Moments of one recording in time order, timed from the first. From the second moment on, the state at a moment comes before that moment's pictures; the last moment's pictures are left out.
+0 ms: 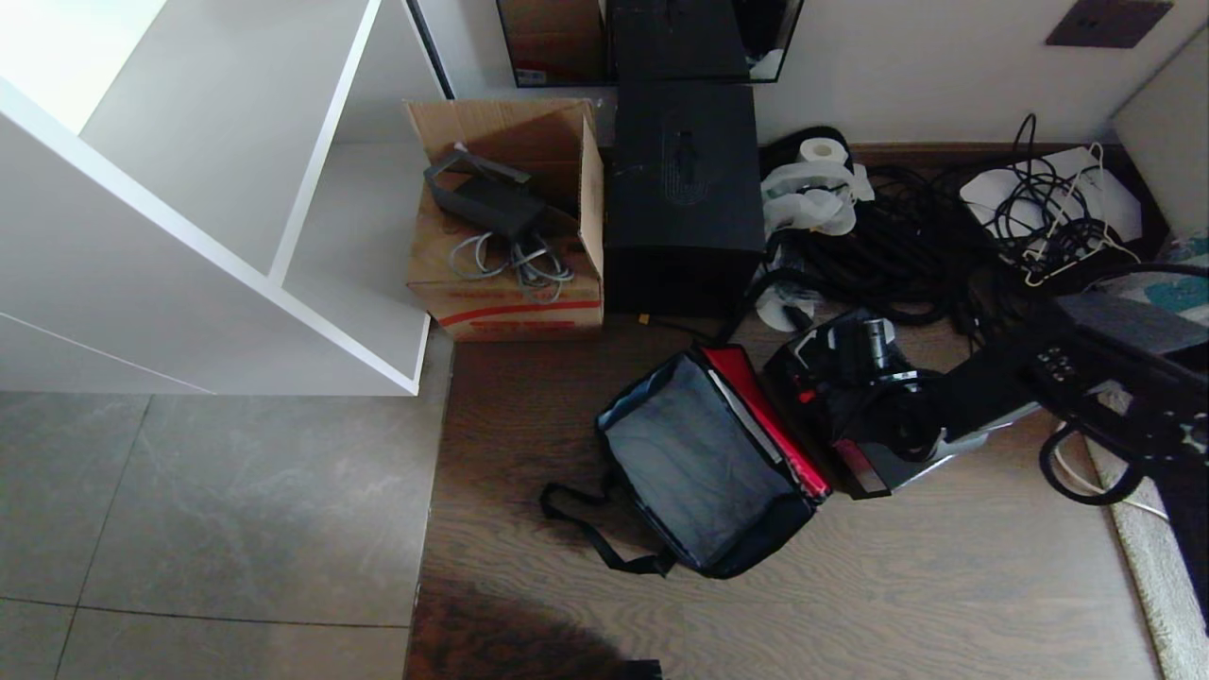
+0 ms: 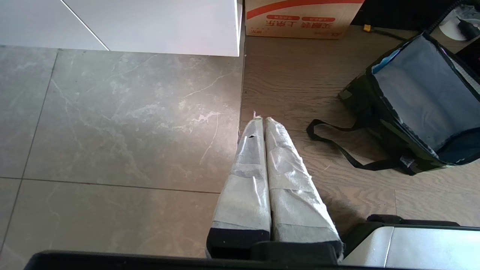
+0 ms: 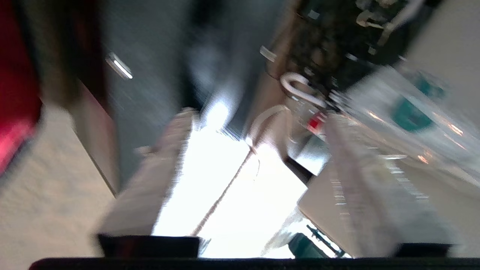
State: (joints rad) left arm 0.00 0.00 0.00 0.00 0.00 0.00; right arm 0.23 2.32 -1.28 -0.56 -0.84 -0.78
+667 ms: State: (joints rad) left arm 0.00 0.00 0.00 0.00 0.00 0.00; right arm 0.18 1.51 -0.54 -0.53 -0.81 -0.65
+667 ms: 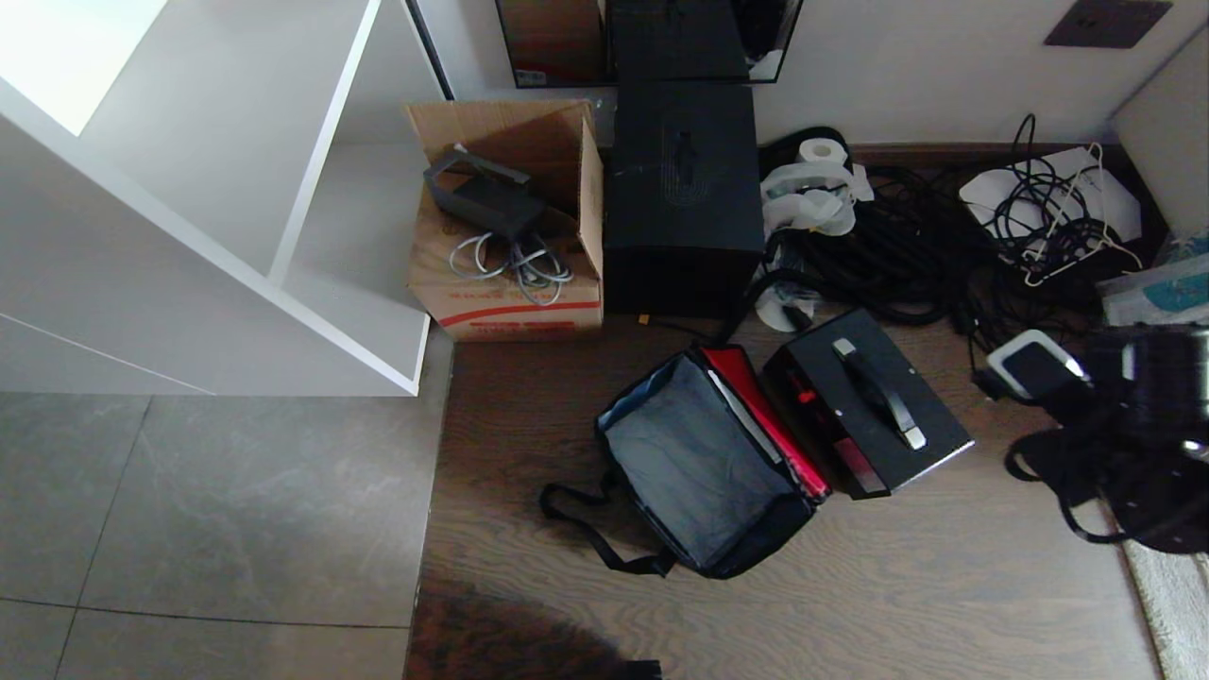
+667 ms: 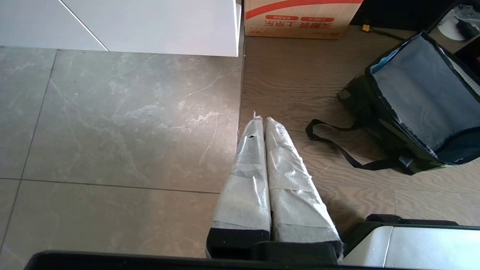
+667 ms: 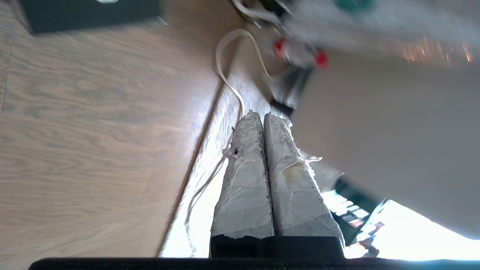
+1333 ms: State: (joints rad) left arm 0.00 0.00 0.00 0.00 0.00 0.00; right arm 0.09 0.51 -0.09 -0.02 -0.45 -0.08
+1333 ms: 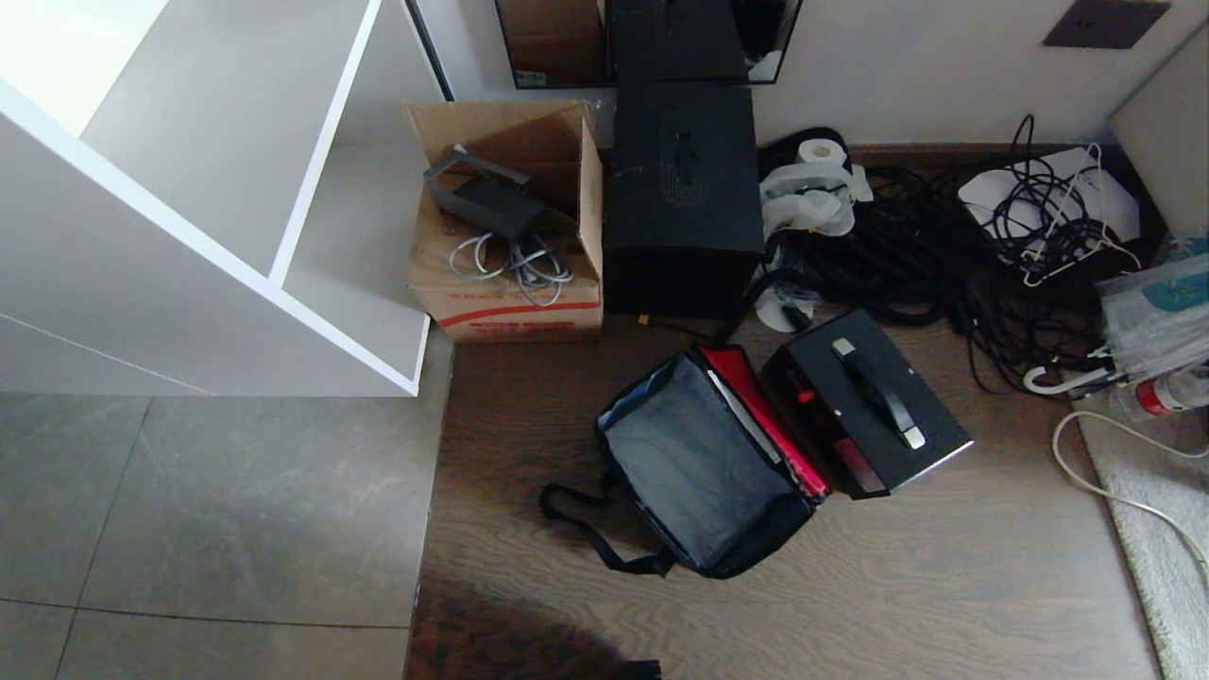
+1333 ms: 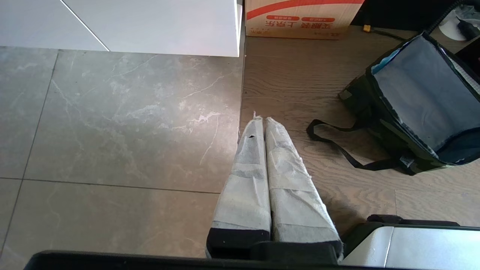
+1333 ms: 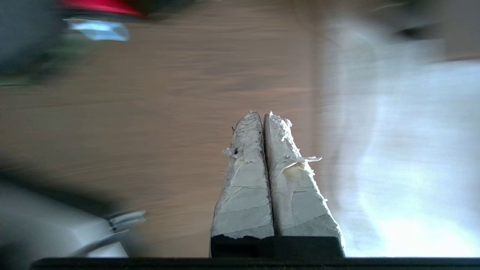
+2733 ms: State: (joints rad) left arm 0.00 0.00 0.00 0.00 0.00 0.00; right arm 0.00 0.00 0.00 0.01 0.00 -0.02
